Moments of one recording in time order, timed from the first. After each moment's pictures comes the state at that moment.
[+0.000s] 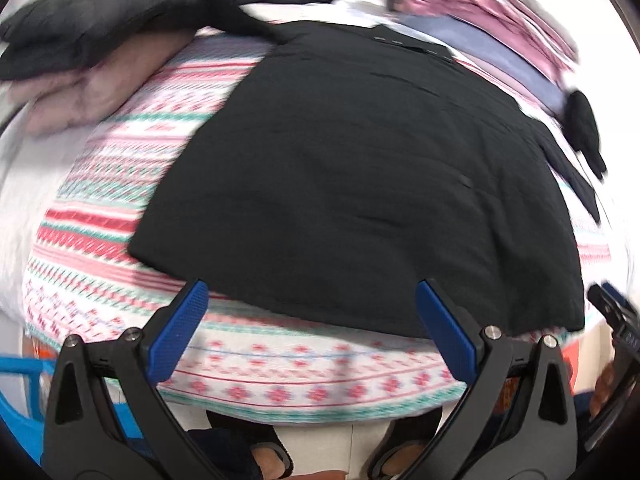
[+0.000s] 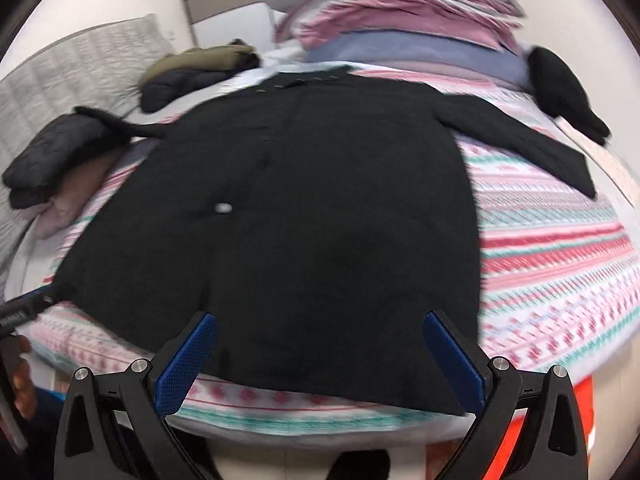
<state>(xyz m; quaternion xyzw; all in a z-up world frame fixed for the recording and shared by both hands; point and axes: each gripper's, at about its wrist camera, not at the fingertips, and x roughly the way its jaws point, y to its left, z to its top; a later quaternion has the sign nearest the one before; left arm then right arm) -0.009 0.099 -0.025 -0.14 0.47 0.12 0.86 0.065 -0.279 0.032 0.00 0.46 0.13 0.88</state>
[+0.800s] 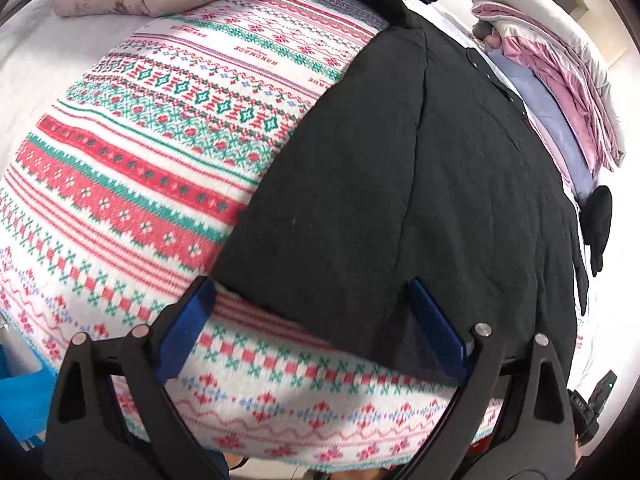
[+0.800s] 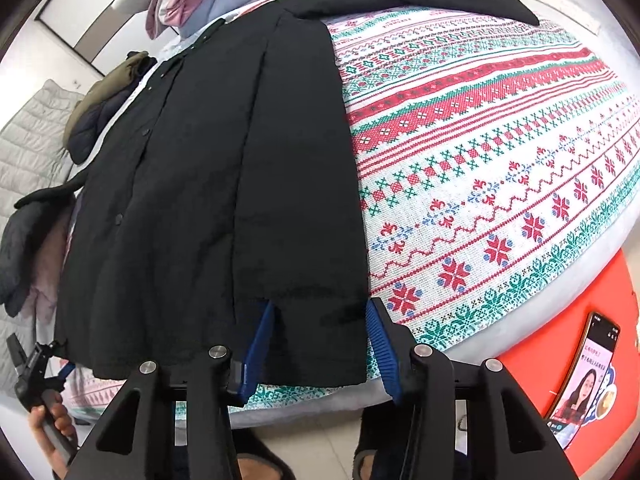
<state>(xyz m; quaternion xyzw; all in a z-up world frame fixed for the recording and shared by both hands) -0.003 0.184 -0.086 -0.31 0.48 0.15 0.81 0.086 -0.378 -0.045 0.17 0.58 0.06 0.80</state>
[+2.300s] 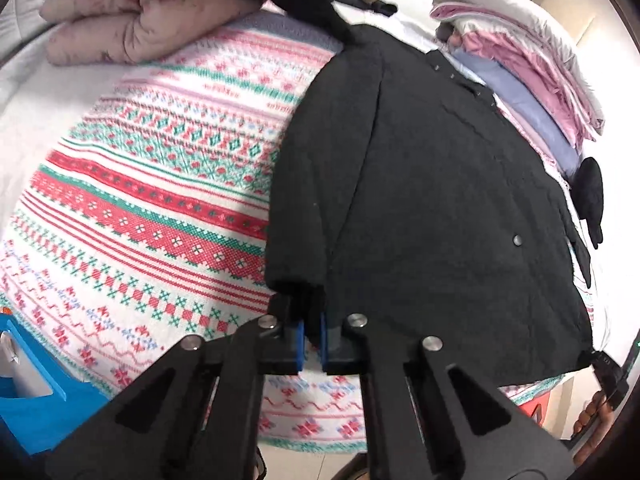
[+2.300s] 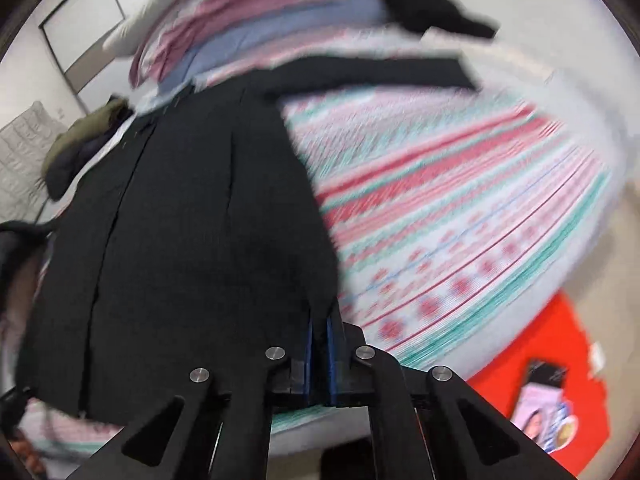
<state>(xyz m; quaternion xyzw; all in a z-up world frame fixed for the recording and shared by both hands) -0.020 0.153 -0.059 -0.24 0.44 0.13 0.86 0.065 -0.423 -0.014 0.12 0.46 -0.03 0.88</state>
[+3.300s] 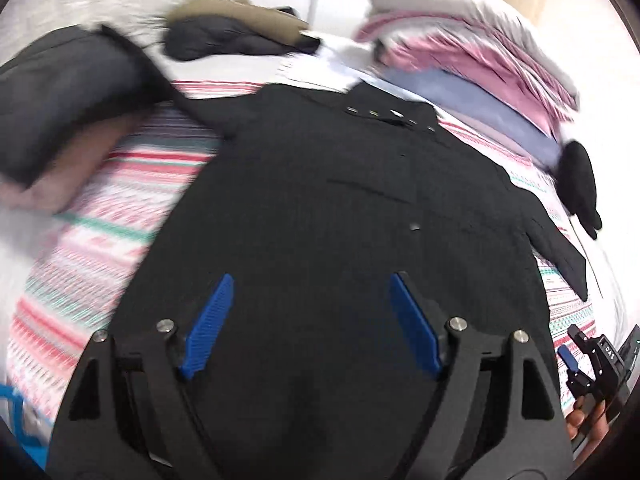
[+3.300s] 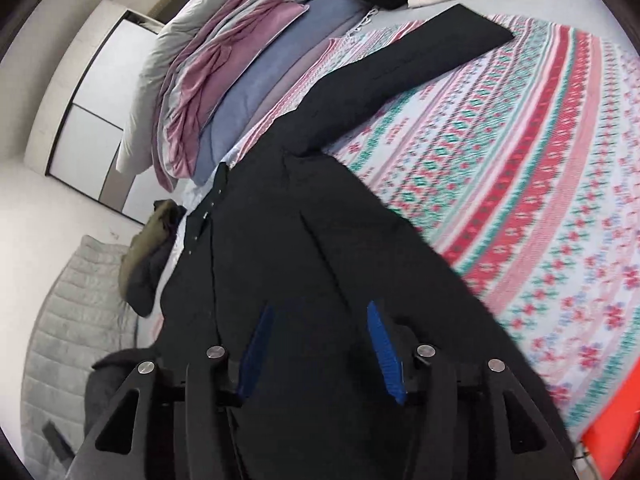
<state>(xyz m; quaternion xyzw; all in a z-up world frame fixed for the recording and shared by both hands) 0.148 0.046 0.028 -0.15 0.41 0.11 0.90 0.153 -0.419 -0.022 0.40 0.41 0.04 0.82</state>
